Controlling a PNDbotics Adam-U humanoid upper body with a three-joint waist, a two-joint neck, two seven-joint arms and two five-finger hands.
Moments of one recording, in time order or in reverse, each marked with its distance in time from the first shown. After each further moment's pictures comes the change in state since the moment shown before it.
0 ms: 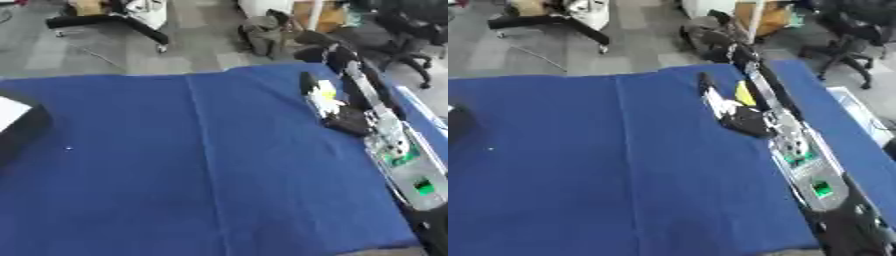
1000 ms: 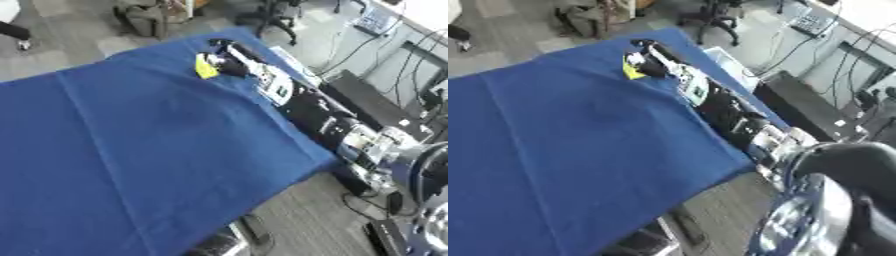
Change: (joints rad) left arm 0.038 -0.188 -0.192 -0.002 -0.023 0.036 -0.236; right arm -0.107 -0.183 -0.068 0.813 0.062 -0.018 0.015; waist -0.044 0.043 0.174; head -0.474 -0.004
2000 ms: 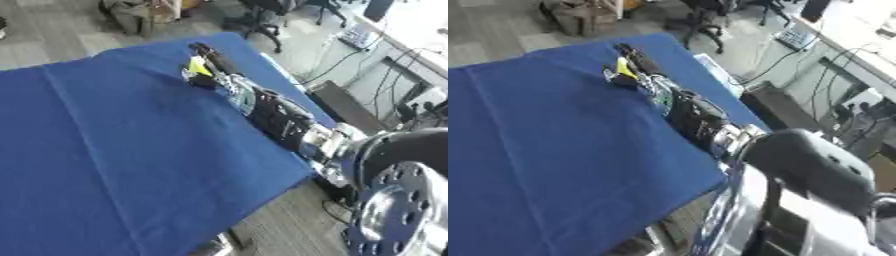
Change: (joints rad) left arm -0.062 0.030 -0.021 0.000 -0.029 0.001 -0.031; right arm 0.034 -0.001 -0.057 0.031 0.153 0.079 -0.186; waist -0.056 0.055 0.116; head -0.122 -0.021
